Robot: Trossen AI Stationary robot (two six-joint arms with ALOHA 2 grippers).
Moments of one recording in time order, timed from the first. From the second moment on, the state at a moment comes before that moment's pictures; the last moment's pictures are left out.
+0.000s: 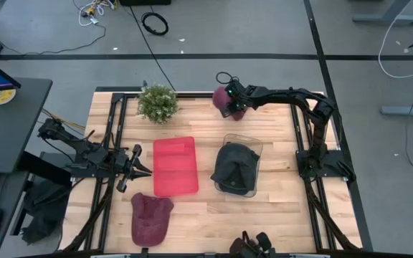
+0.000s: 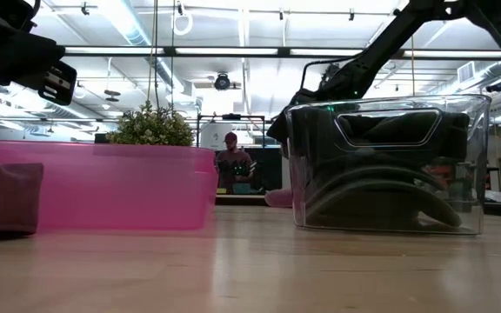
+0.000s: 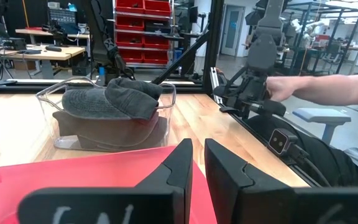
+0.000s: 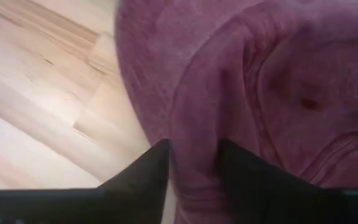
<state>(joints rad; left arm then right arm) -0.52 0.09 0.01 0.08 -0.28 -0.10 -0.63 1.92 1.22 -0.39 0.10 0.39</state>
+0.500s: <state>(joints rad) -0.52 0.08 0.01 0.08 -0.28 -0.10 -0.48 1.80 1.22 -0.29 0.19 0.12</state>
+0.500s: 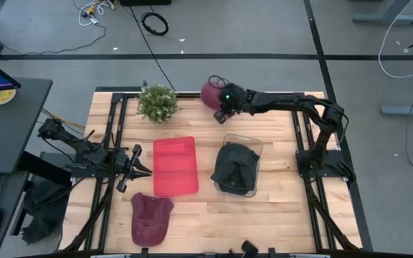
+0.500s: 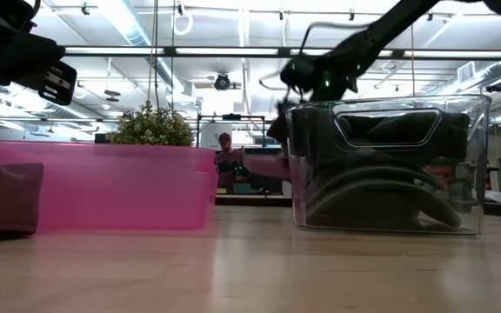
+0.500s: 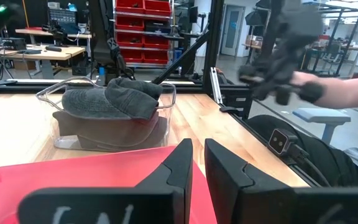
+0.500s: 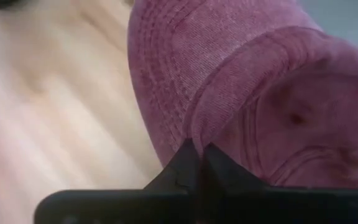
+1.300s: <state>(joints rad) -0.52 0.08 0.01 0.08 -0.28 -0.10 0.09 1.67 1.22 -0.17 0.21 -0.30</state>
